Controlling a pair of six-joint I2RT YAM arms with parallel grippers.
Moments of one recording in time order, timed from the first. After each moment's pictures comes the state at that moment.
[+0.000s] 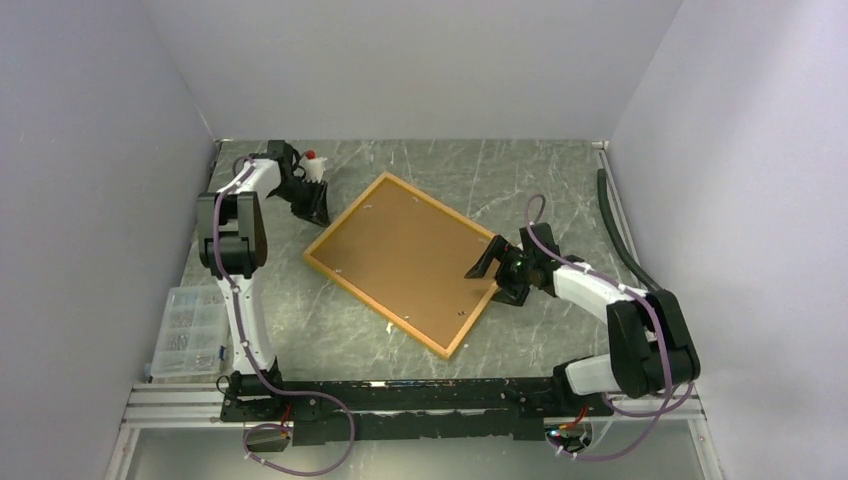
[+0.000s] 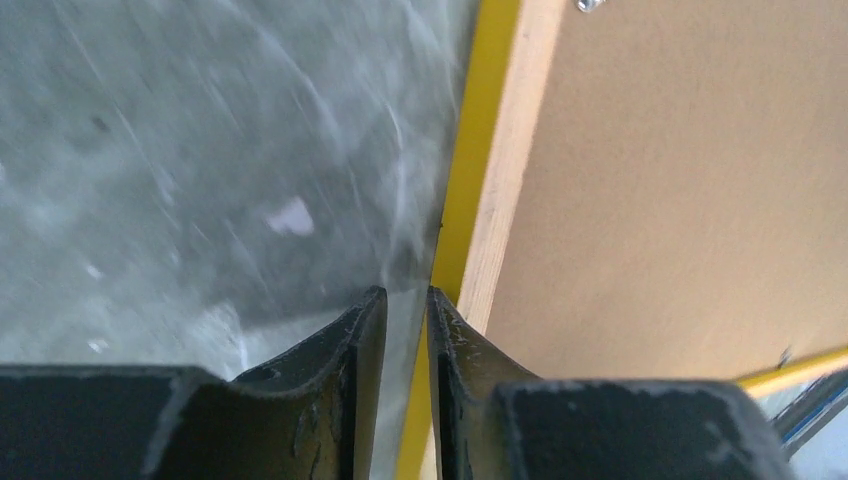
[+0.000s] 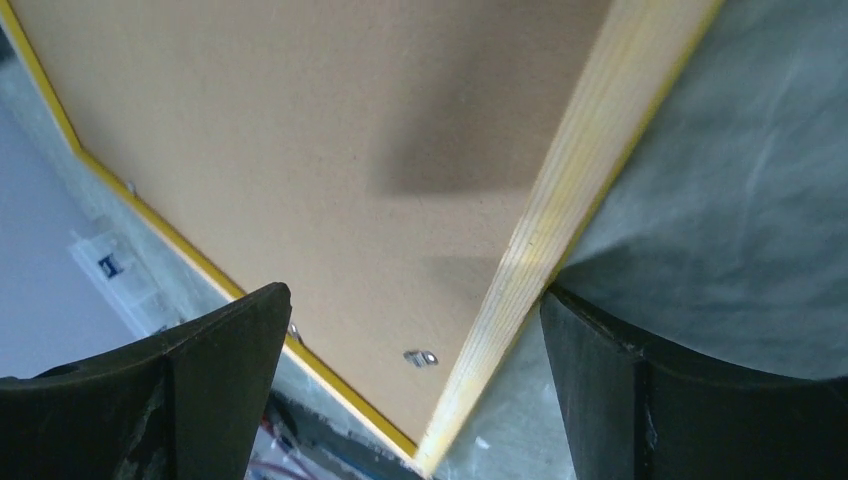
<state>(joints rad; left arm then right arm) 0.02 2.27 1.80 -0.85 0.56 0.30 0.27 1.35 0.58 -0.19 -0.36 0.87</state>
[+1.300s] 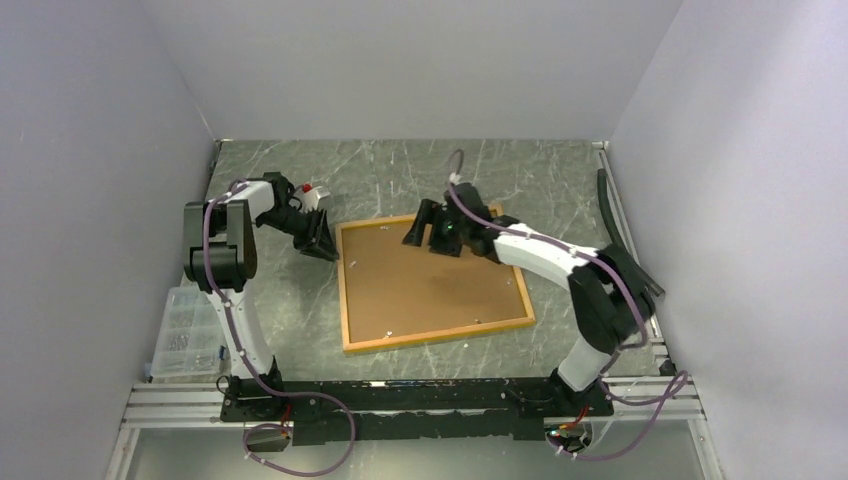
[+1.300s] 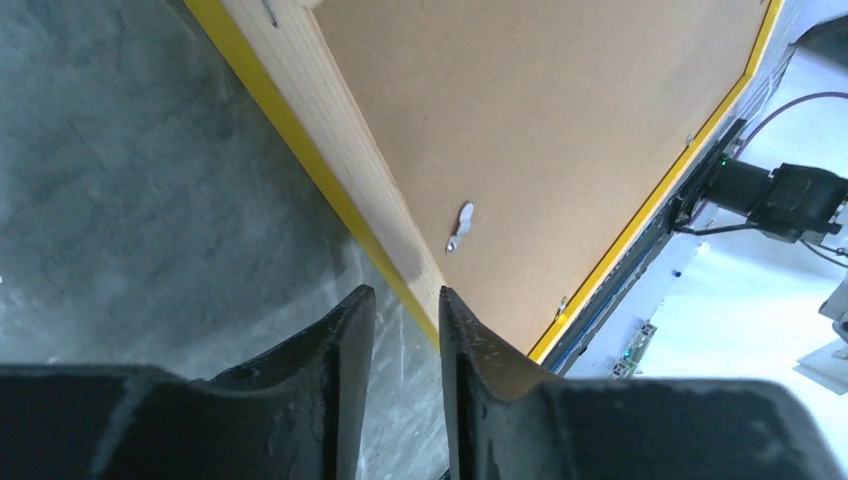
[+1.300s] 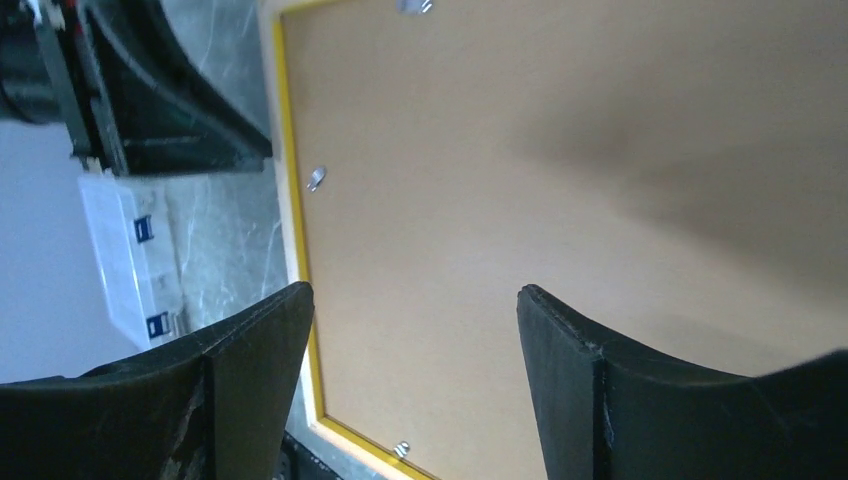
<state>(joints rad) 0.05 2.06 1.41 -0.92 0.79 0.25 0.58 1.62 1.06 -0.14 -0.16 0.79</state>
